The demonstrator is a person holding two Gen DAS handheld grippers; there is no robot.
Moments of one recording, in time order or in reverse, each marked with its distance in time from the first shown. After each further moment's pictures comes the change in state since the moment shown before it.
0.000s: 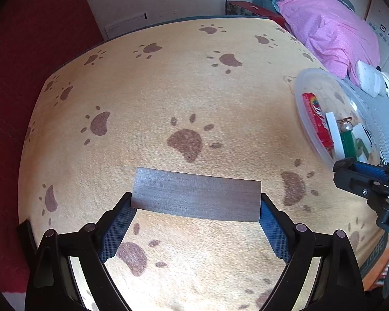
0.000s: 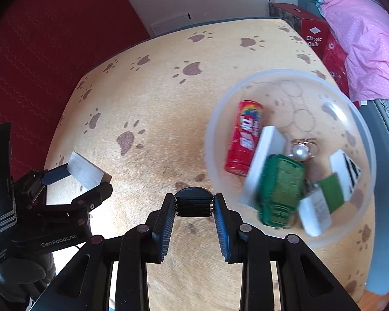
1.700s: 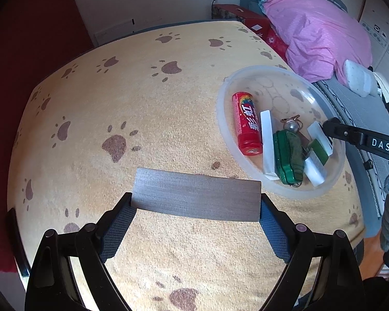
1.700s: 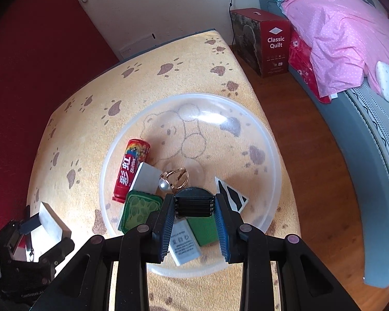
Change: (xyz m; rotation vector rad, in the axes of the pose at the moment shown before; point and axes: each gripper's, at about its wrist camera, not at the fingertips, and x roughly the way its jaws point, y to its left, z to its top) left arm -0.022 -0.100 0.002 -0.002 -0.017 -0.030; right arm -0.023 -0.128 0.024 0.102 -0.076 -0.054
